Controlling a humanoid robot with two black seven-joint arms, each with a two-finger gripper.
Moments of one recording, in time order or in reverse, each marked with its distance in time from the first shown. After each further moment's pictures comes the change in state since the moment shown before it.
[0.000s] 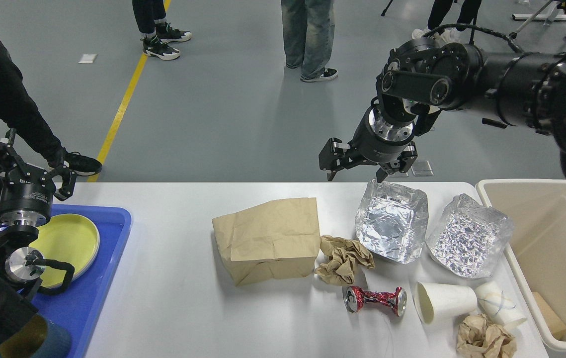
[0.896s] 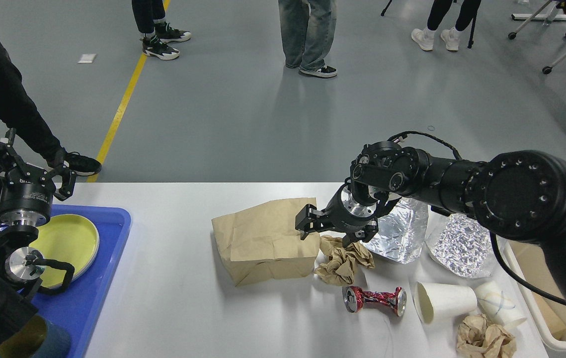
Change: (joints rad) left arm 0.000 0.000 0.000 0.000 0.000 0.000 0.000; right arm -0.417 0.101 0.163 -0.208 -0.043 -0.132 0.008
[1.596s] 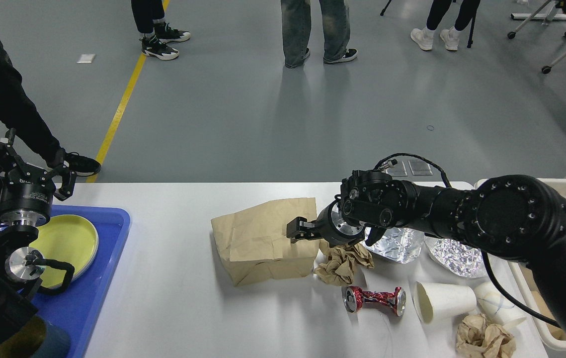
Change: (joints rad) left arm 0.001 0.000 -0.001 0.000 0.000 0.000 0.000; right arm -0.114 0.020 0.094 -0.001 -0.233 -0.223 0.089
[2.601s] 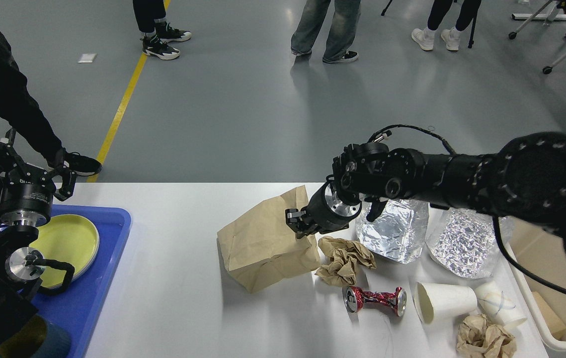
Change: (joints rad) left arm -0.001 0.000 0.001 0.000 0.000 0.000 0.000; right arm 0.233 -0.113 0.095 0.222 0.003 0.142 0.001
